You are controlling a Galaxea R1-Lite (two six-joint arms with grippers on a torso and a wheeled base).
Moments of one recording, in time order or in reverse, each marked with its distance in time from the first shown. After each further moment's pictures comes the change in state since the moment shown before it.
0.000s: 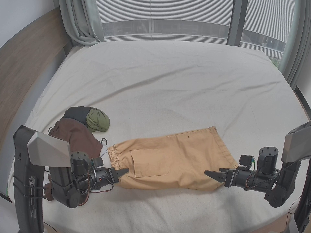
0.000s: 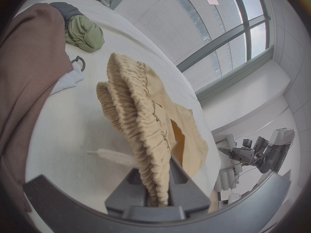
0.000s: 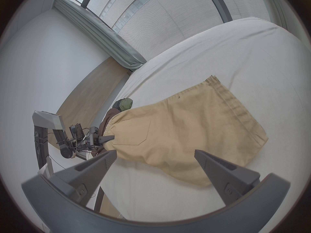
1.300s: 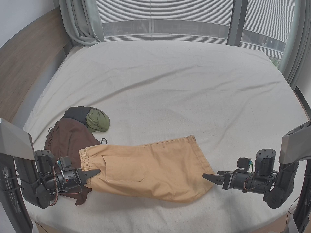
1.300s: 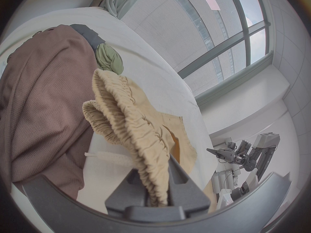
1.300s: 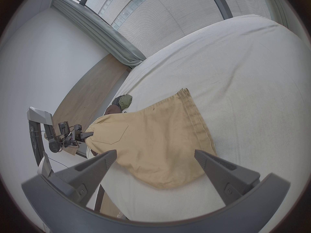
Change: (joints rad) left arm 0.268 -0.232 0.290 0.000 -0.213 0.107; right arm 0.015 0.025 0.001 0.001 -0.002 0.000
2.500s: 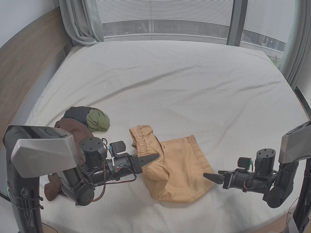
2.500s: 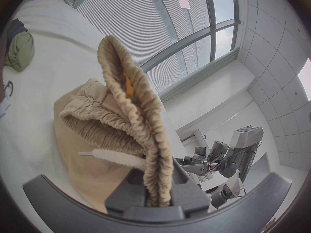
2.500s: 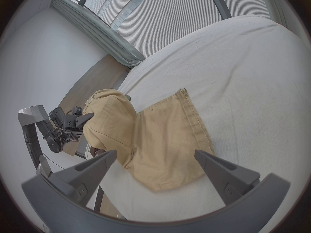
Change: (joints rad) left arm -0.477 0.073 -0.423 0.003 0.130 -0.224; right arm -0.011 0.009 -0.005 -0.002 0.000 -0.001
